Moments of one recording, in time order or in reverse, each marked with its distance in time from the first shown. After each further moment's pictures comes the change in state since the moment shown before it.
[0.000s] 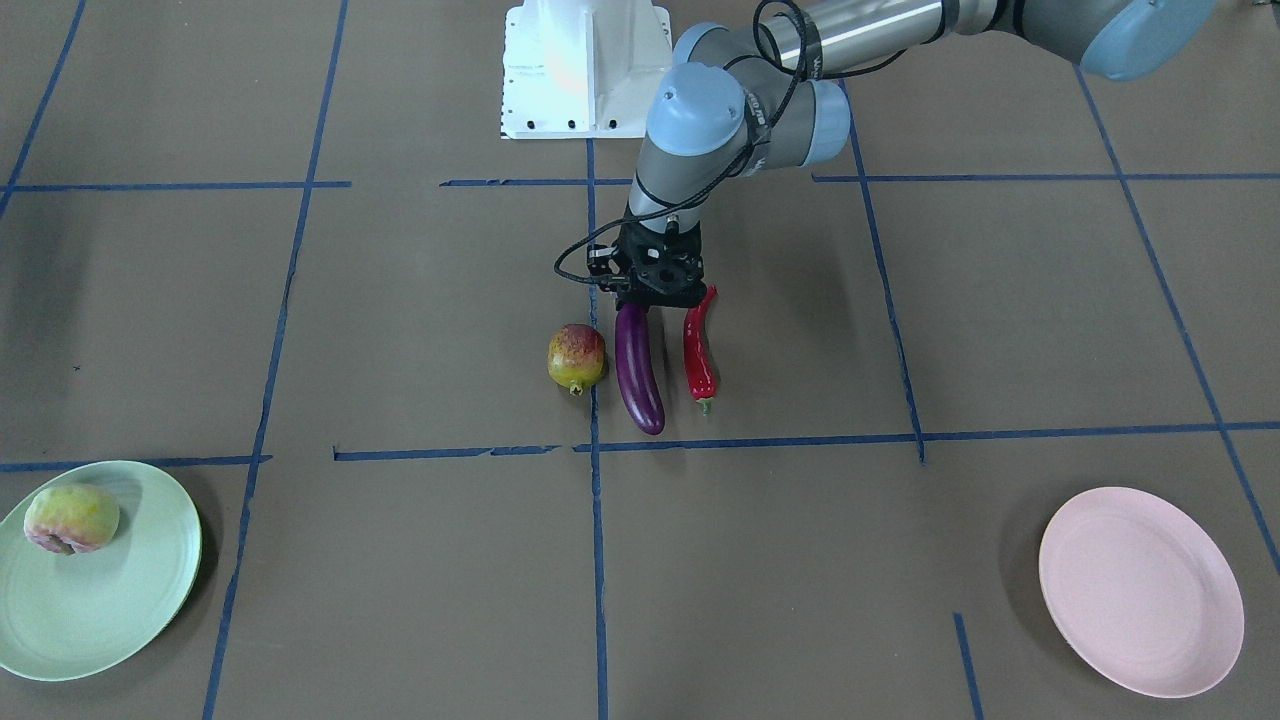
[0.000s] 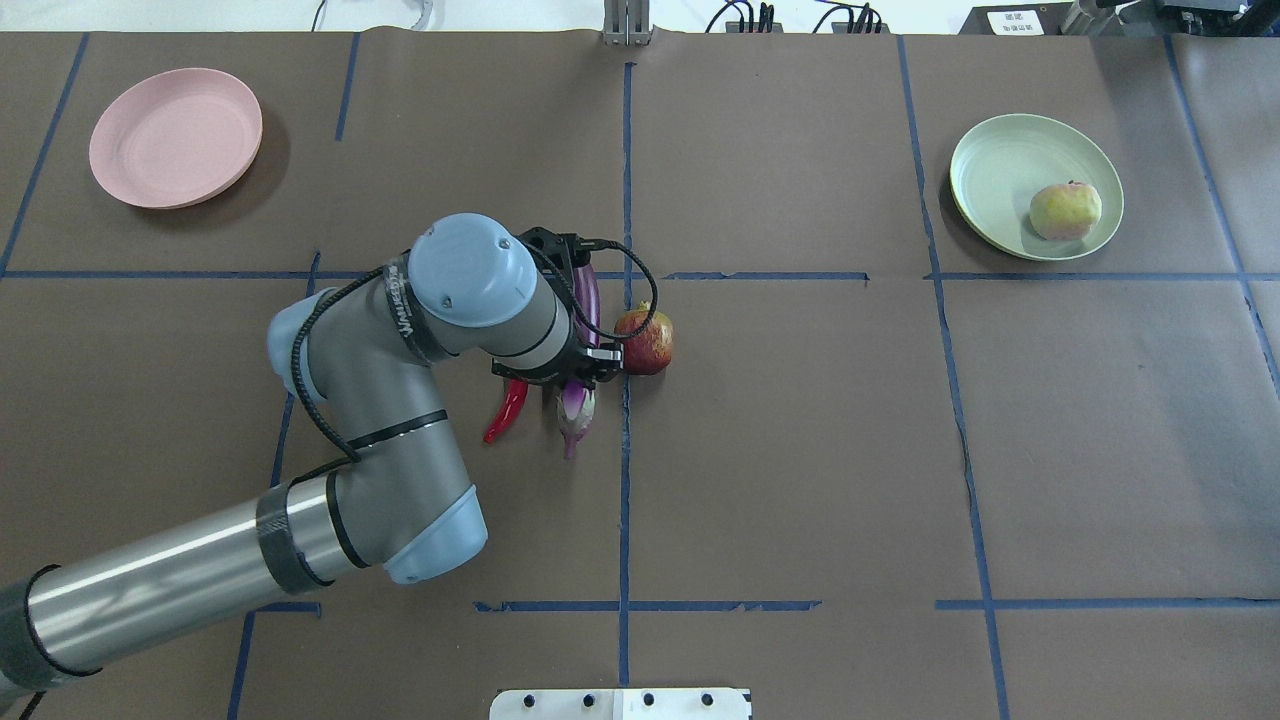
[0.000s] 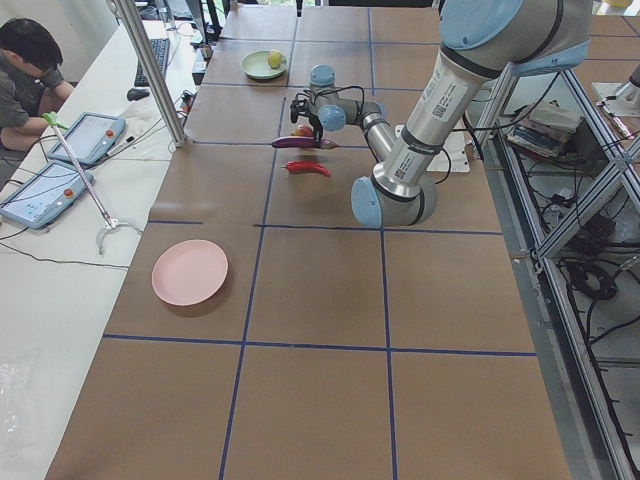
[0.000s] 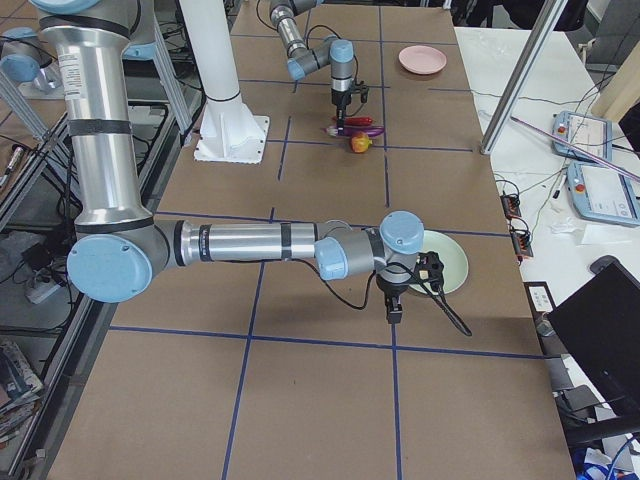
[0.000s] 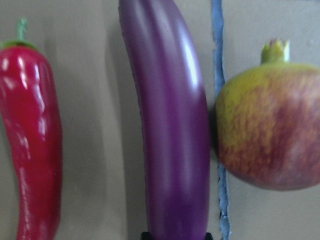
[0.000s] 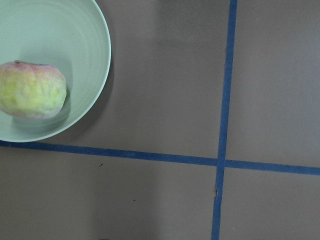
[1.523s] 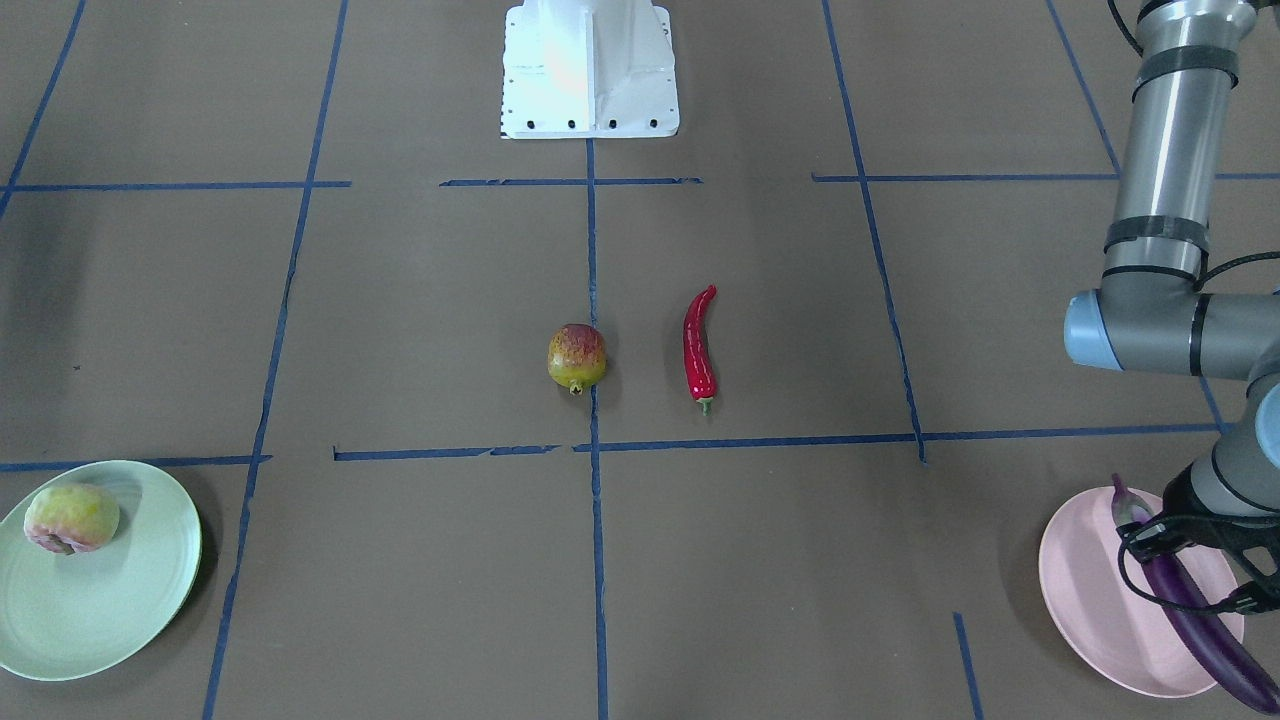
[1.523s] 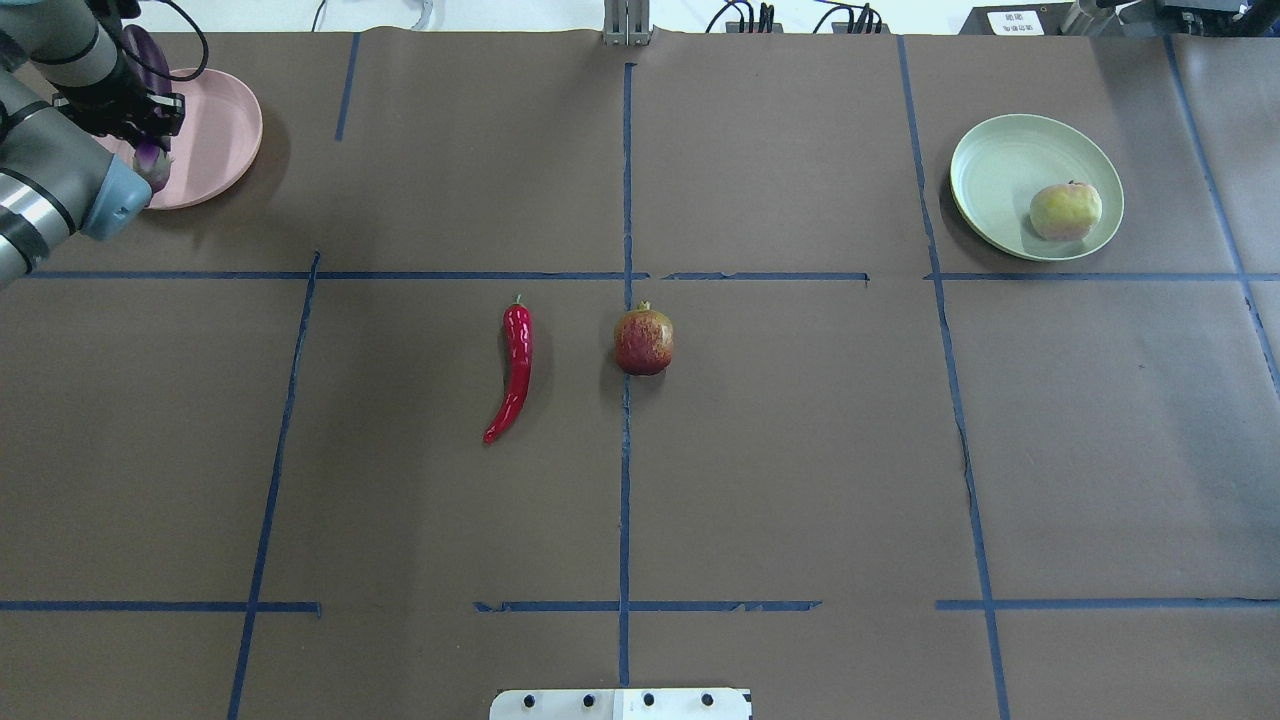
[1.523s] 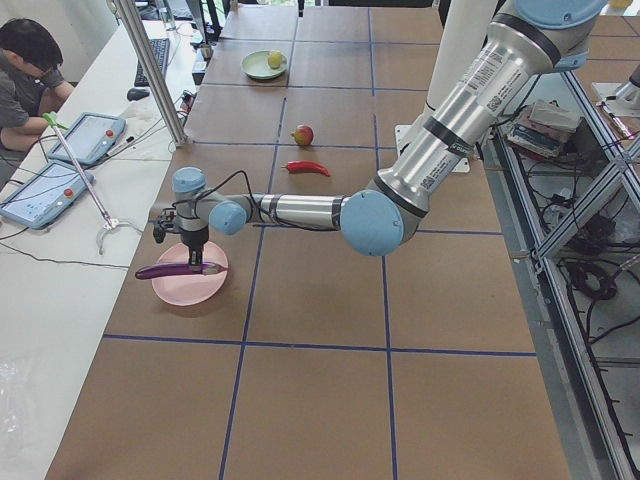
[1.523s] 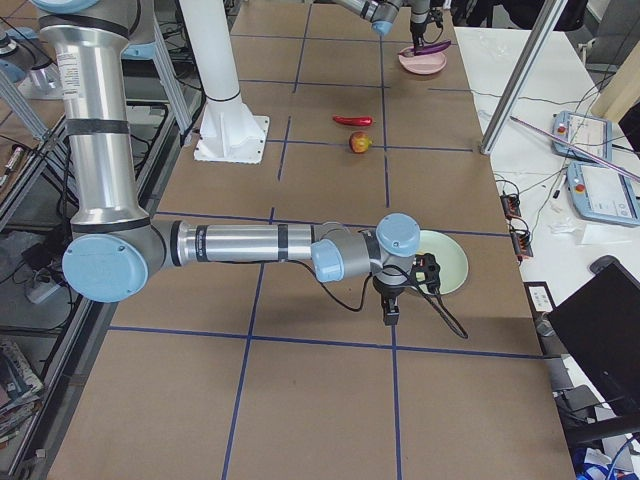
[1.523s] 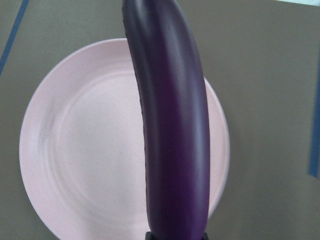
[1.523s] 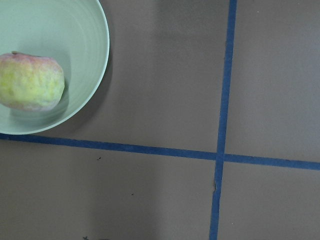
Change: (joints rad) left arm -0.619 0.061 0.736 -0.275 -0.107 0.535; right arm 0.000 -0.015 0.006 0.006 0.005 -0.008
